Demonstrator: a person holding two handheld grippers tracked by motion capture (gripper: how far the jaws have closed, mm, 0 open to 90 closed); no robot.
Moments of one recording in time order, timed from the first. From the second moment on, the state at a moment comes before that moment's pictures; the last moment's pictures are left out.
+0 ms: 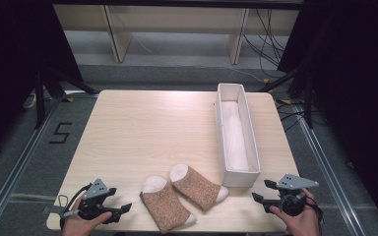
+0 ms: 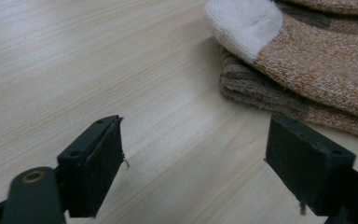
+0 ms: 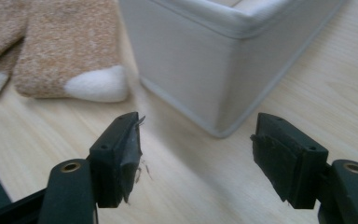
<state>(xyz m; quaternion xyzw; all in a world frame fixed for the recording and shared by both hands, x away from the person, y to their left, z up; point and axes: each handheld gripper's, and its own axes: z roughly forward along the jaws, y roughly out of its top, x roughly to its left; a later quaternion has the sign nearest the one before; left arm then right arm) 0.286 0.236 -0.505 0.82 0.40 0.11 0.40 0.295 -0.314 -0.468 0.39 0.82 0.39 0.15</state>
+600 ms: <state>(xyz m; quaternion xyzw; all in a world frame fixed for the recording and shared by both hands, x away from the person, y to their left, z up) 0.279 0.177 -0.480 0.83 0.31 0.09 0.46 0.294 -0.299 -0.470 0.35 0.85 0.38 0.15</state>
